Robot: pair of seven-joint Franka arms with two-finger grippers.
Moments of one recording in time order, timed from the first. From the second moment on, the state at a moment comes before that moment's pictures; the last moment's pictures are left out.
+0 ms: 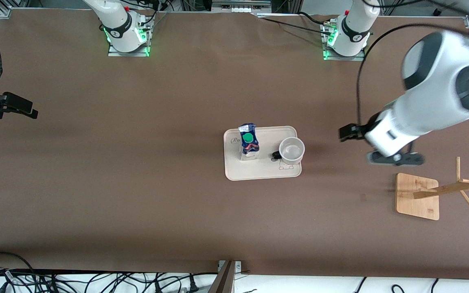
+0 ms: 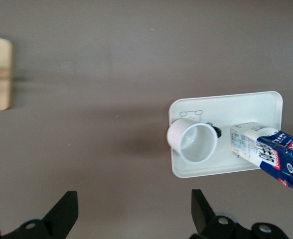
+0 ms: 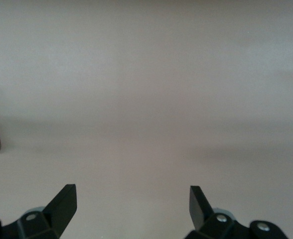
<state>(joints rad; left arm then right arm) -0.07 0.27 -0.12 -1.42 -0.07 1.61 -0.23 -0.04 0.18 -0.02 -1.39 0.05 1.53 -0.04</state>
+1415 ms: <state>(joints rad) -0.03 -0.07 0.00 -1.76 -0.02 1.69 -0.22 -0.04 0.16 -0.01 -1.44 -0.01 1.59 -0.07</state>
